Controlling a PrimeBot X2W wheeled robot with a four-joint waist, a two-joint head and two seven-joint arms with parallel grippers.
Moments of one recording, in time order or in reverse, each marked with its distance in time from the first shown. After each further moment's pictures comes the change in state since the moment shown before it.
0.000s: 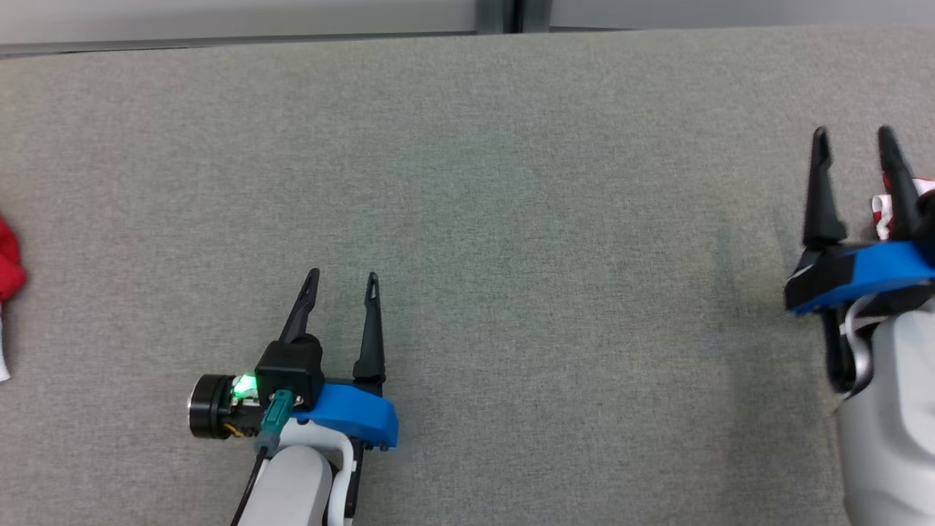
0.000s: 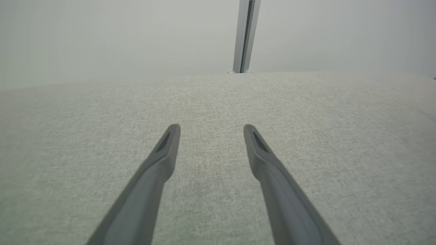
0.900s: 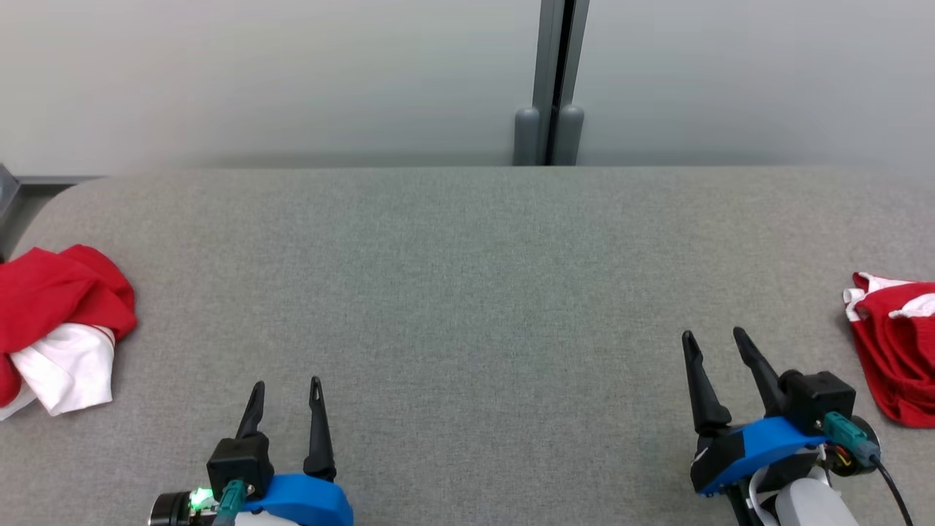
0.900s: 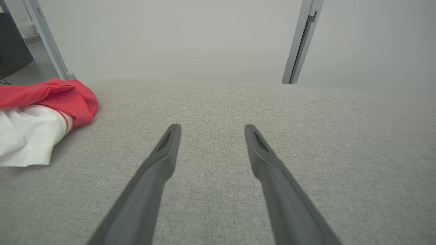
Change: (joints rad) left arm 0.211 0.000 0.146 0.023 0.000 -0.004 0.000; right arm 0.354 0.096 0.186 -0.017 0.094 0.000 0.000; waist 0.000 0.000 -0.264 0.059
